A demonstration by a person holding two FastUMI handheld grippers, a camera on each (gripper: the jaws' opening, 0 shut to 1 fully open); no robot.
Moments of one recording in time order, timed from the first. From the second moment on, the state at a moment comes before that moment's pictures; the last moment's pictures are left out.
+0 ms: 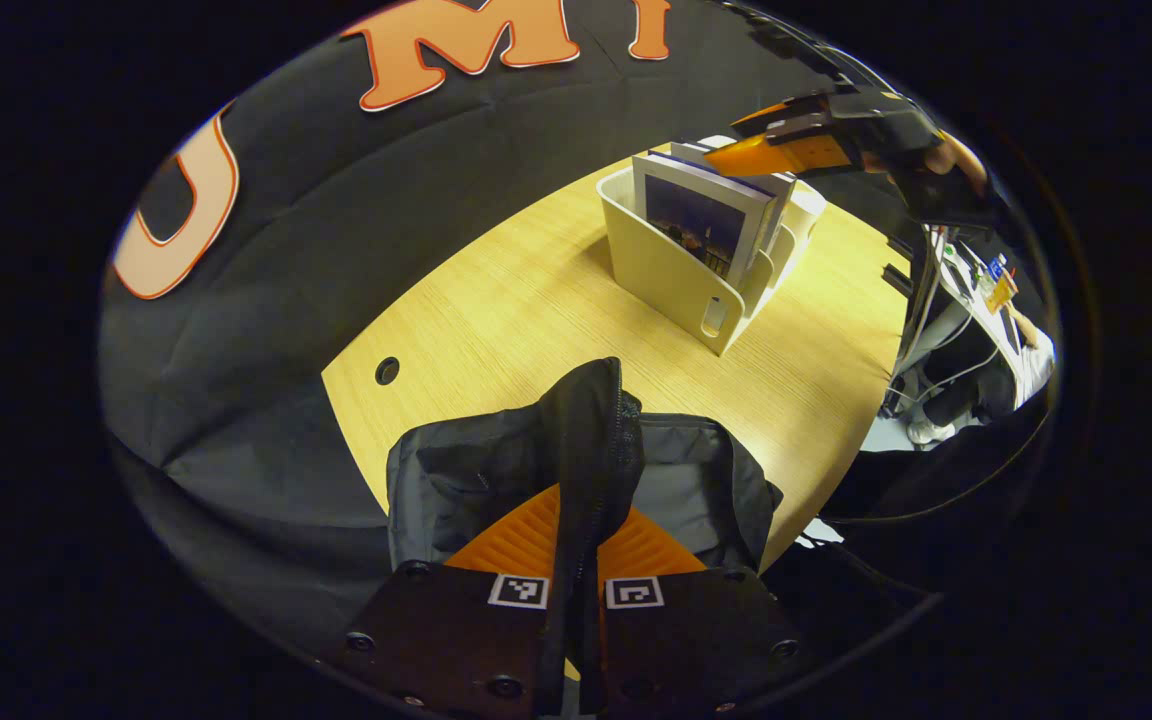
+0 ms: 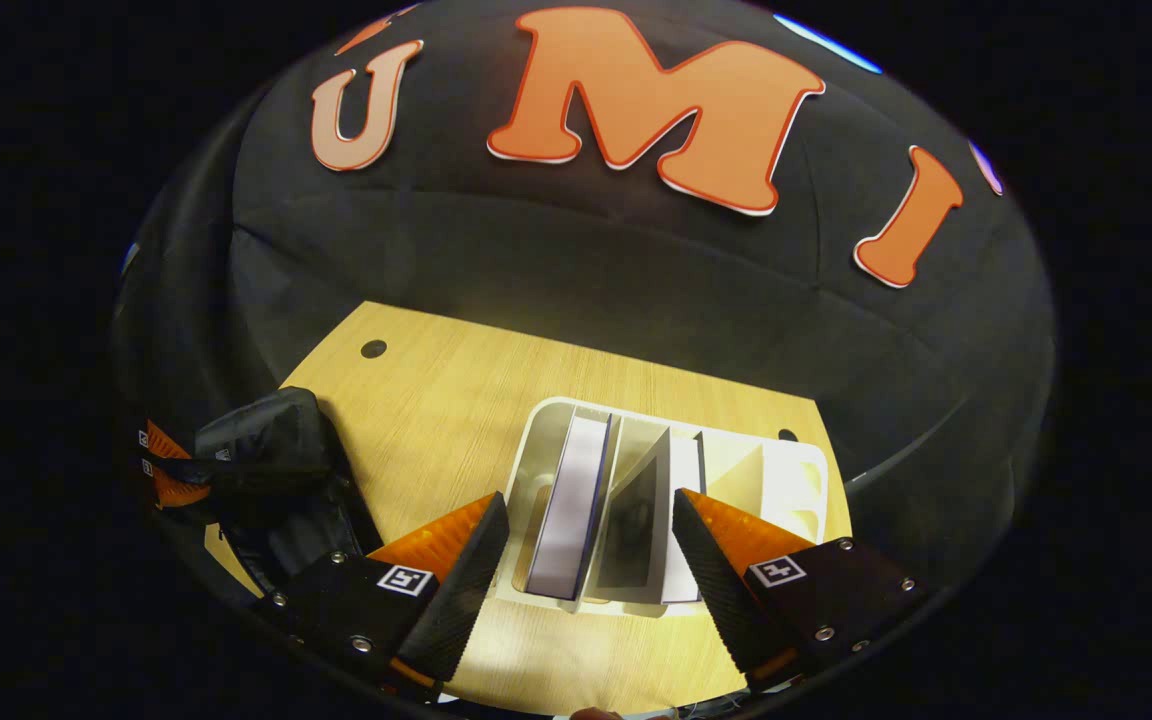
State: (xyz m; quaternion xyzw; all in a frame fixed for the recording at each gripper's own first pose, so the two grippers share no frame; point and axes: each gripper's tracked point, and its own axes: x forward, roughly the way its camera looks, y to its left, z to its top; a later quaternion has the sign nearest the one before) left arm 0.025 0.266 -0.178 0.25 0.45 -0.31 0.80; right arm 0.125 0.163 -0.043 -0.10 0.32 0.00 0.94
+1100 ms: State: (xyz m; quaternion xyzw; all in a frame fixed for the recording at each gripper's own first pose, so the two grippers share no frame) left arm 0.043 0.246 -0.187 0.24 0.49 -0.37 0.75; right arm 0.131 0.152 -0.108 0.00 0.55 -0.03 0.83
